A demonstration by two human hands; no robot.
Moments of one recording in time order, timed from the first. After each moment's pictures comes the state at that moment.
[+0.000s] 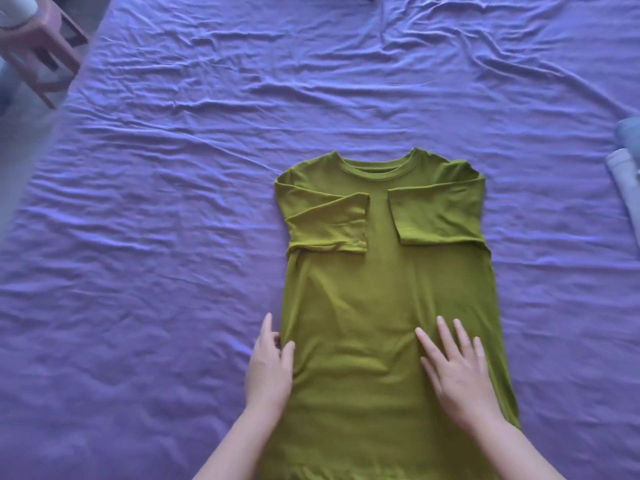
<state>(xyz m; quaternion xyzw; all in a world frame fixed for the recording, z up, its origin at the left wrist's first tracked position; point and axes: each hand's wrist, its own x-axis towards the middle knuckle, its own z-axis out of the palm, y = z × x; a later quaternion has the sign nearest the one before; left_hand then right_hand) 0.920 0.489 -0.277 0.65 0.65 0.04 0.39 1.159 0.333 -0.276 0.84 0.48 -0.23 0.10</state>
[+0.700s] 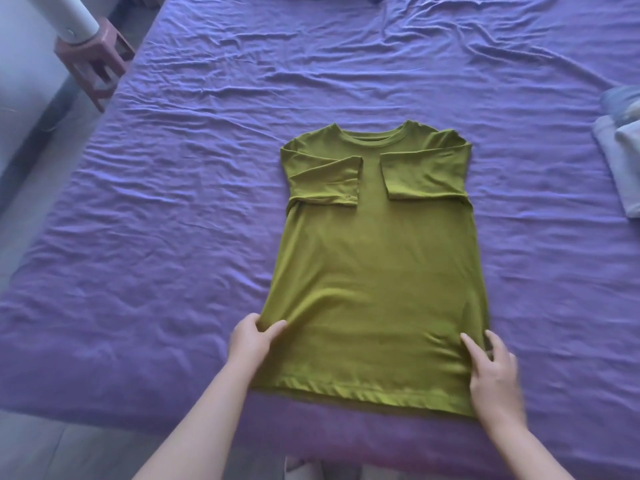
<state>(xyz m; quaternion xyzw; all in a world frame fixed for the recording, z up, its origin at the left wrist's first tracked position) 0.868 0.425 -0.286 0.58 0.71 0.00 0.39 1.151 0.198 -0.290 0.92 0.32 -0.17 -0.12</state>
